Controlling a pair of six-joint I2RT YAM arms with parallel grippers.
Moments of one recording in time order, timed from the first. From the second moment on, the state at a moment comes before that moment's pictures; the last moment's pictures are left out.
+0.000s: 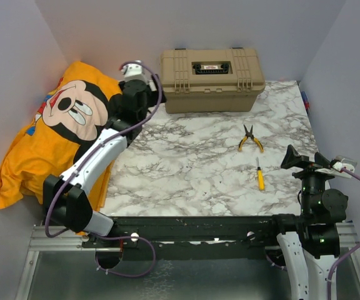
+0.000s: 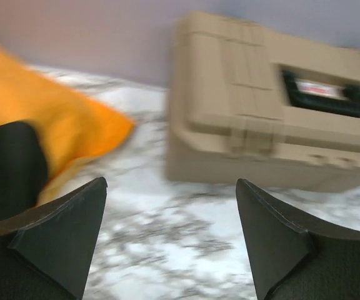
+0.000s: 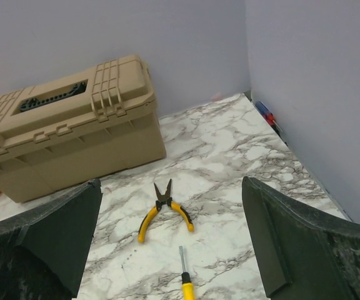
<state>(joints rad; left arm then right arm) -0.49 1.47 1.32 0.01 -0.35 -0.35 0.03 0.10 0.61 -0.34 0.24 0.17</state>
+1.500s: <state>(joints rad) 0.19 1.50 1.02 -0.11 -0.17 -0.48 0.03 0.11 0.61 -0.34 0.22 0.17</state>
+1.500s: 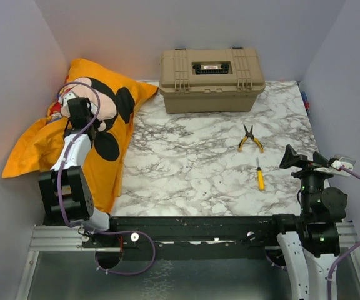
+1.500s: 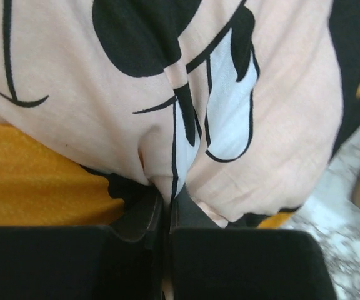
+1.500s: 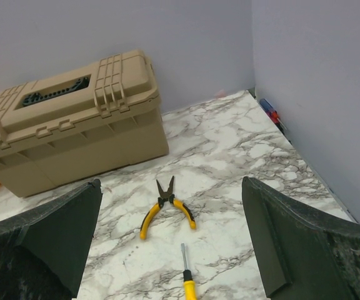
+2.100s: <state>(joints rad) -0.28 1.34 1.02 -0.17 0.10 -0.70 0.03 0.11 0.61 -0.34 0.22 0.17</state>
